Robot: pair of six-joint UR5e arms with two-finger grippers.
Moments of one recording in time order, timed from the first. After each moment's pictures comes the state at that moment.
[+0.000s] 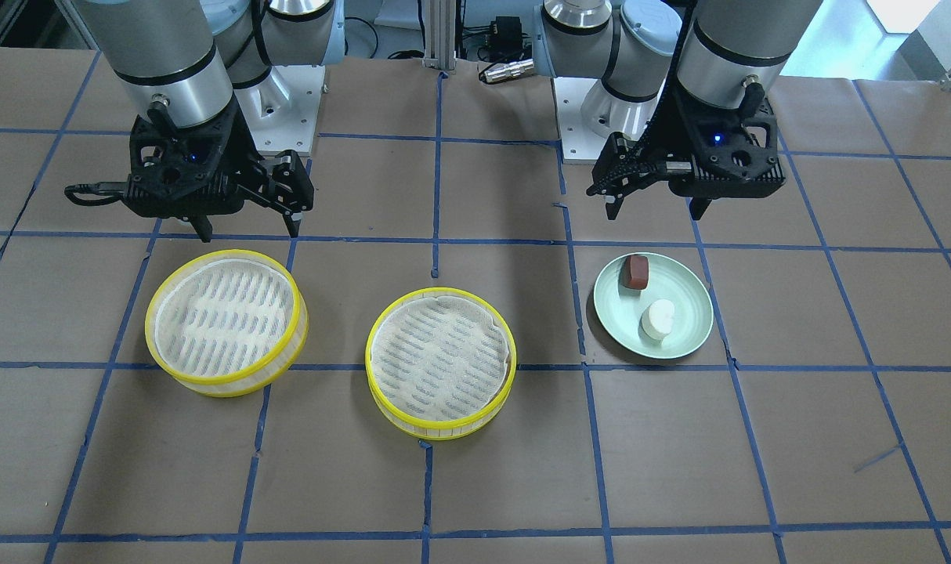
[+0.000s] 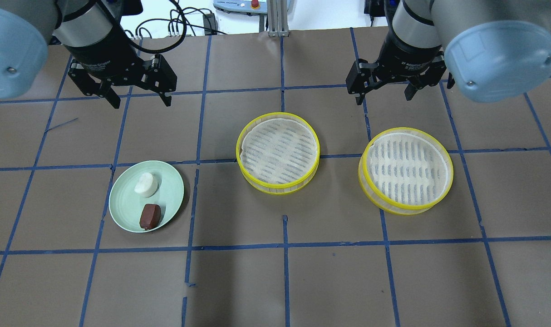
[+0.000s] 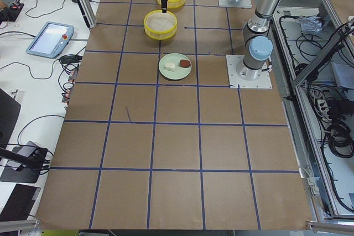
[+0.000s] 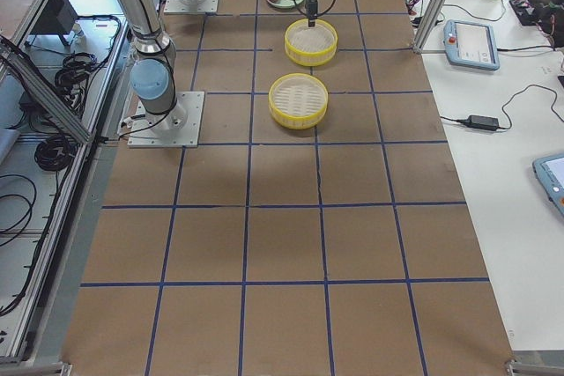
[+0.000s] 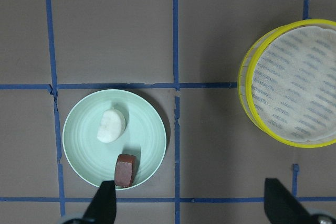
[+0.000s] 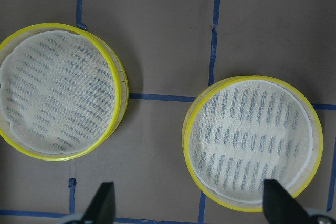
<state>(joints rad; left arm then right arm) -1.59 -1.60 -1.52 -1.57 1.58 -0.02 1.65 -1.52 1.60 -1.72 -1.55 0.01</state>
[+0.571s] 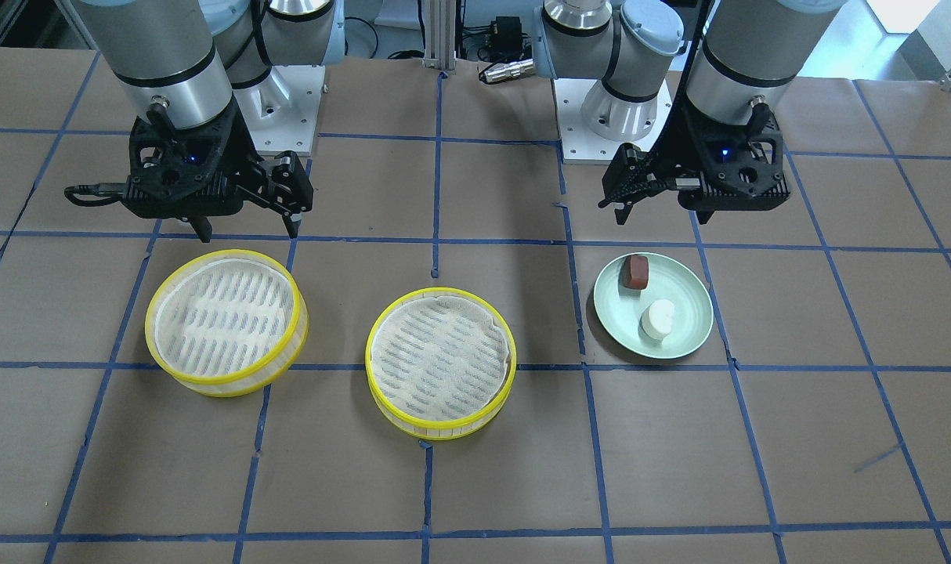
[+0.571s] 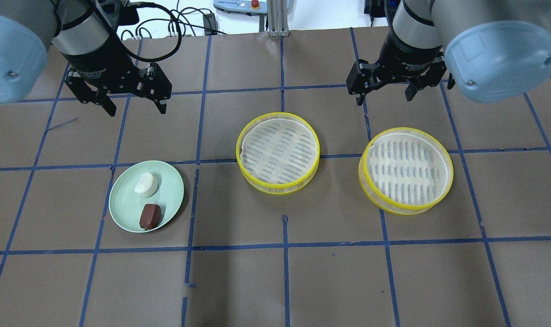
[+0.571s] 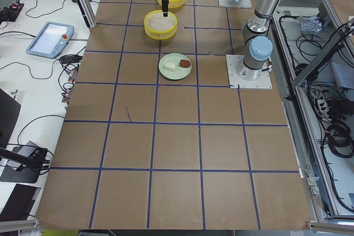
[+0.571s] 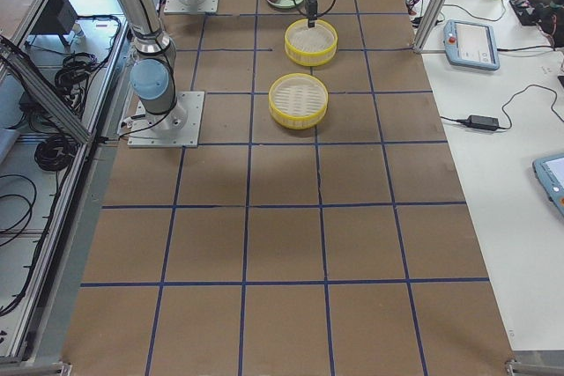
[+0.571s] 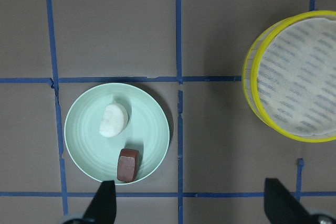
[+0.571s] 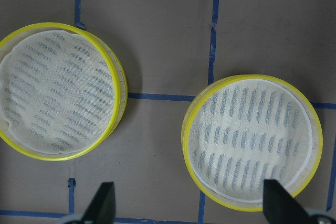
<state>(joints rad) -1.55 -1.60 -1.56 -1.57 1.60 0.01 1.65 -1.52 1.60 -1.72 -1.55 0.01</state>
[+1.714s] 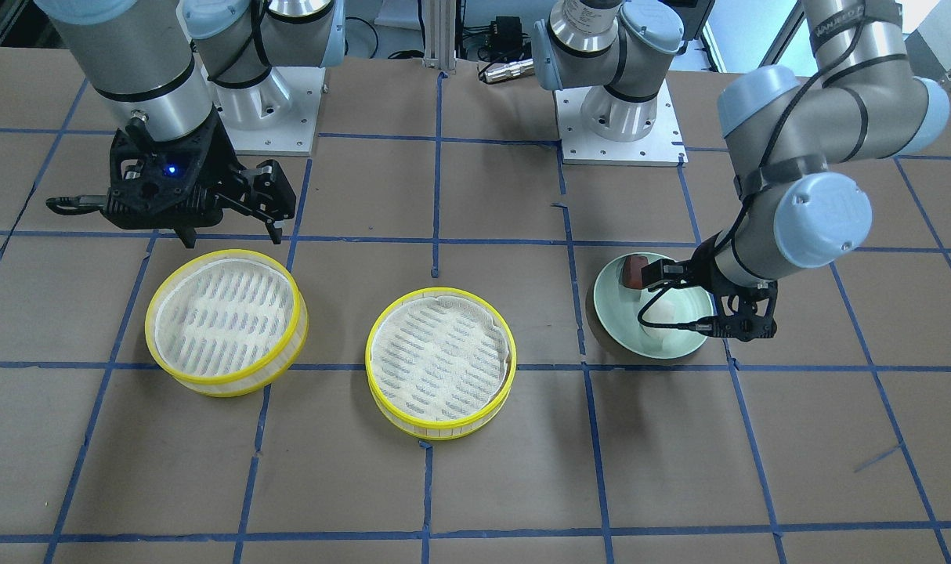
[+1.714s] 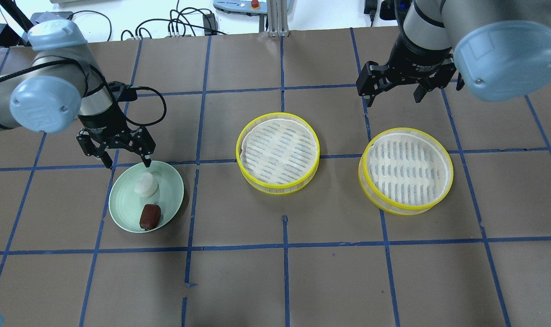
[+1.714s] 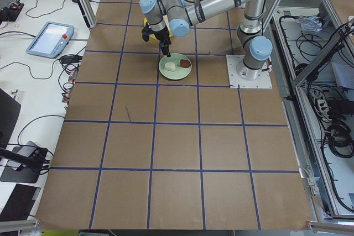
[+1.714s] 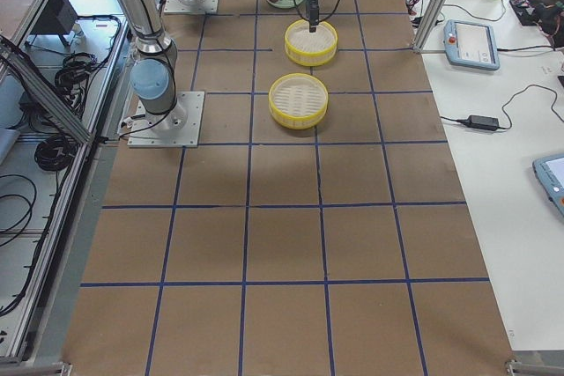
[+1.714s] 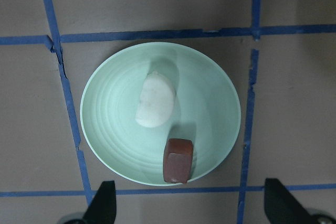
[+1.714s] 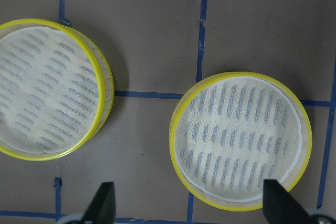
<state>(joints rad) -1.37 -1.83 -1.77 -1.44 1.66 0.19 1.61 -1.52 1.62 -1.72 -1.55 -0.03</state>
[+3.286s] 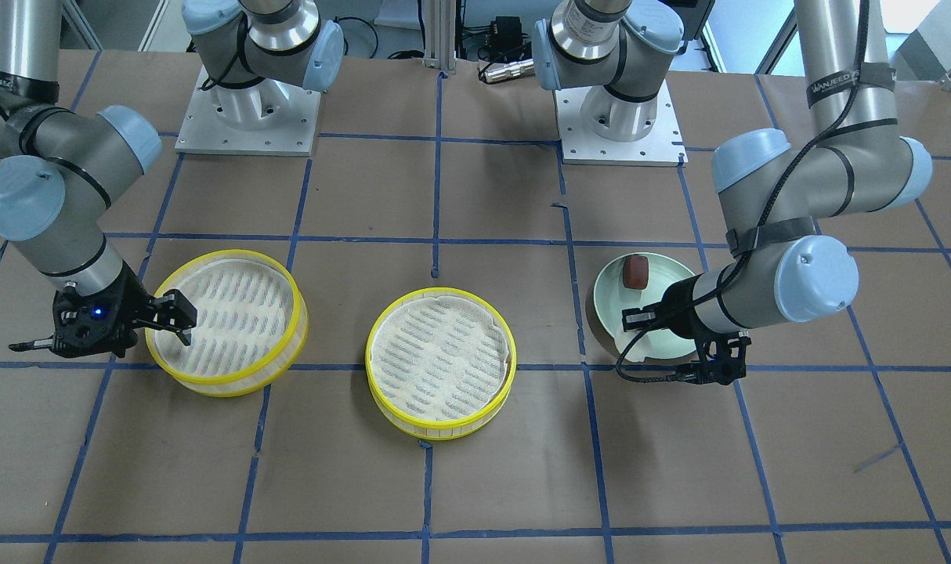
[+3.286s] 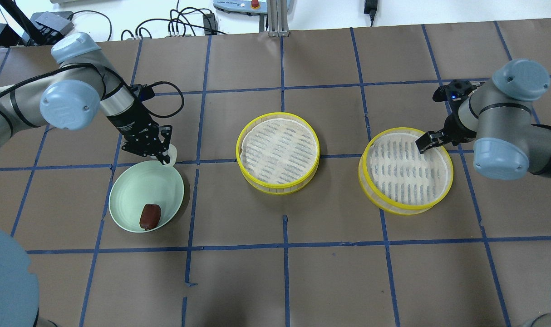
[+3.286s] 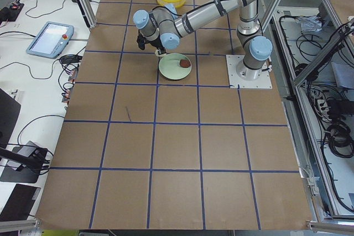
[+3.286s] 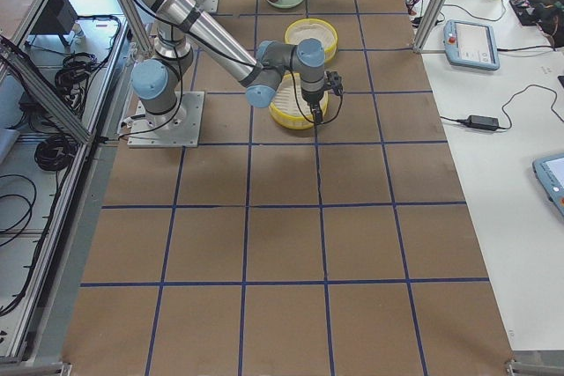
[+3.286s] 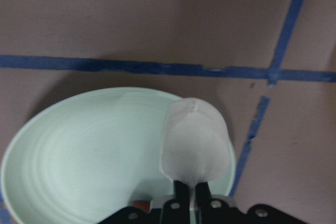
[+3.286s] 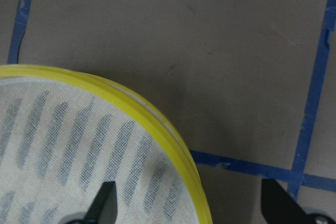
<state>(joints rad) -1.40 -1.93 -1.72 -1.38 1.31 -0.05 1.24 -1.30 2.06 -2.44 -1.50 -0.53</state>
